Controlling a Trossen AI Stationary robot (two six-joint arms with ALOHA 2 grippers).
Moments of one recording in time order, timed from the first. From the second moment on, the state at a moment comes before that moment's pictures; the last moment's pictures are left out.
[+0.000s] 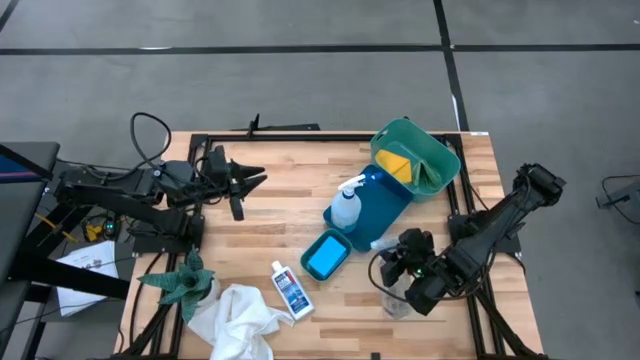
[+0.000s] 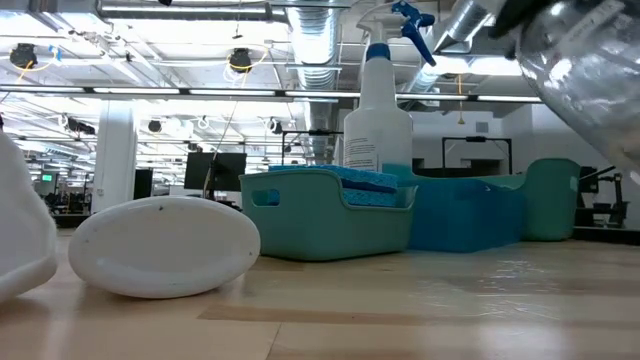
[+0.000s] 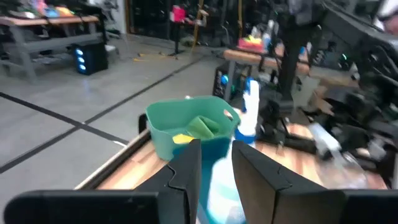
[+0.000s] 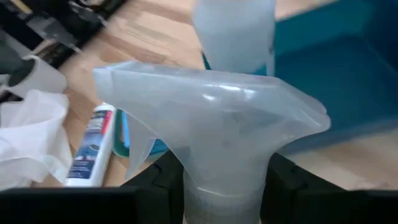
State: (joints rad) left arm -0.14 0.82 0.92 -0.22 -0.55 -0.16; right arm 0.73 1.45 1.14 -0.96 0.88 1.63
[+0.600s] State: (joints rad) left arm -0.14 0.96 0.92 0.07 -0.60 -0.16; right arm 0.86 1.54 1.13 -0.94 1.35 1.46
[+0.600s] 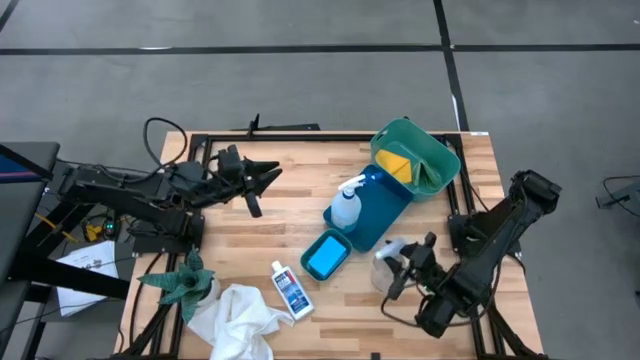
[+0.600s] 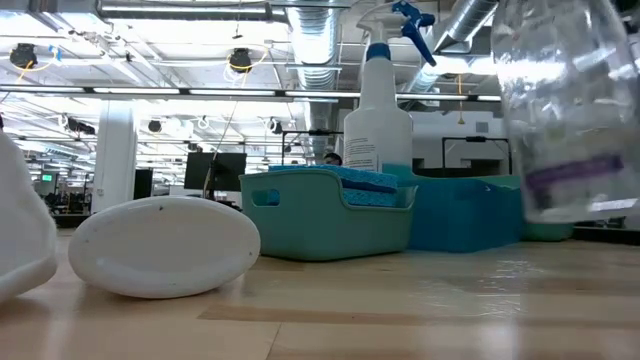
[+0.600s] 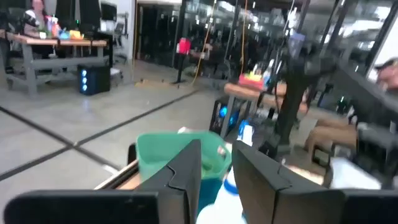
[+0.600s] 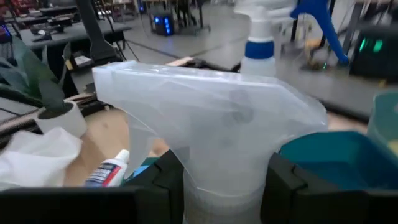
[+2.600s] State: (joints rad) left arm -0.17 0.99 0.92 0.25 -0.59 -0.24; right arm 1.03 1.60 1.13 -0.95 1.38 1.52
